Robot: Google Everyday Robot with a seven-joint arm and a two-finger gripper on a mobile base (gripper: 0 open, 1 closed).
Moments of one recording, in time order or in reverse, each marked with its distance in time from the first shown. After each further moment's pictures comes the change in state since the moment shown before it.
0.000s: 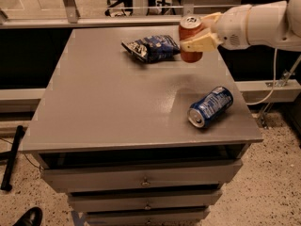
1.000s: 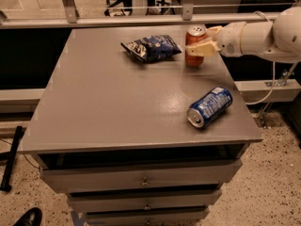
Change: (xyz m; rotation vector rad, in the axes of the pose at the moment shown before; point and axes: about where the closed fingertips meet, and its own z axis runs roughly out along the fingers) arm 0.076 -0.063 0.038 0.047 -0.024 0.119
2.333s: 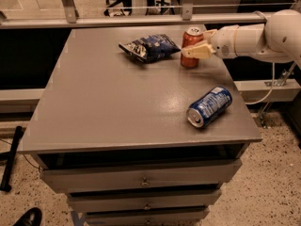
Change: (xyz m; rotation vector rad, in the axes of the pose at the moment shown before) arm 0.011 0.003 0.021 -0.058 0.005 0.051
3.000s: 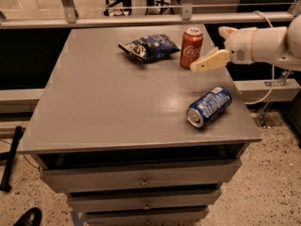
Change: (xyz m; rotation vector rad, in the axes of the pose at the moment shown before) arm -0.003 0.025 -0.050 0.057 0.017 0.018
